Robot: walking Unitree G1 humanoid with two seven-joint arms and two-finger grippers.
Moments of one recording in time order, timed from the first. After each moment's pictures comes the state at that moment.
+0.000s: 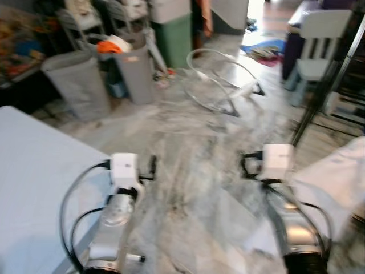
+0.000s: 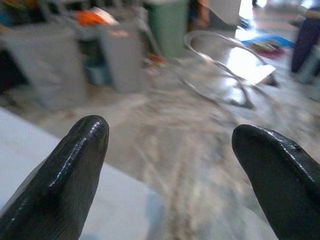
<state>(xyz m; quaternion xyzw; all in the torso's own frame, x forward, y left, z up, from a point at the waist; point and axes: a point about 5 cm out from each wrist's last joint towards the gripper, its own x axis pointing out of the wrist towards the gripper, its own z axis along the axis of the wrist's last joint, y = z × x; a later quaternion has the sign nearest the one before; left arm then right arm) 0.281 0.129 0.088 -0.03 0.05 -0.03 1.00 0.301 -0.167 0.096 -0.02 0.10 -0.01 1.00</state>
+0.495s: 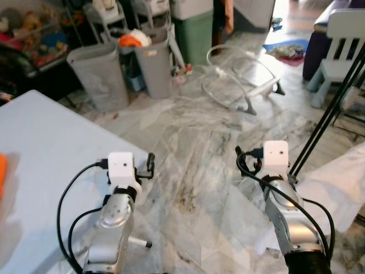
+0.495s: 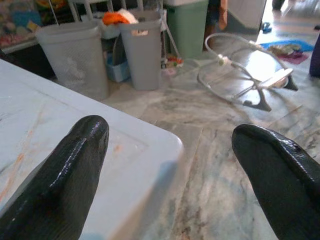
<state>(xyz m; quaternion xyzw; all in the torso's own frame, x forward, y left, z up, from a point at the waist) 0.276 0.129 0.097 -0.02 0.04 -0.02 1.00 0.304 -0.173 0.103 -0.03 0.08 0.00 1.00</state>
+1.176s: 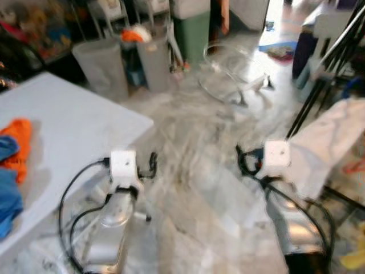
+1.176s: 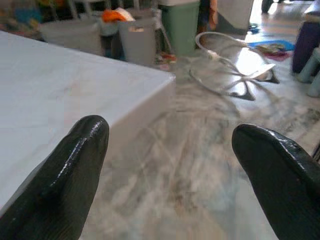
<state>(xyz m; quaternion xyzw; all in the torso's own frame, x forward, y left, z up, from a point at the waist) 0.277 0.134 0.096 -0.01 0.05 -0.01 1.00 0.305 -0.159 0.106 -0.02 0.06 0.03 1.00</state>
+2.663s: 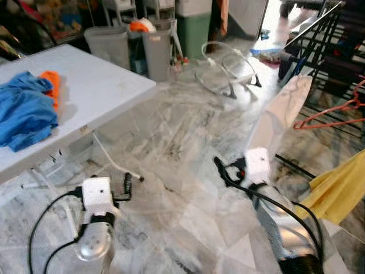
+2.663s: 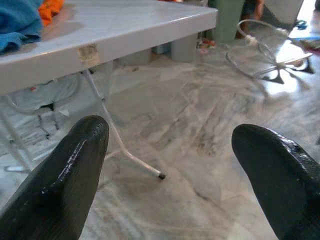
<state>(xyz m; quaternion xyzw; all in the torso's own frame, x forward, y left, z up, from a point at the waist) 0.233 0.175 0.067 0.01 0.06 0.07 1.00 0.300 -0.137 0.091 -0.02 0.09 0.15 0.99</state>
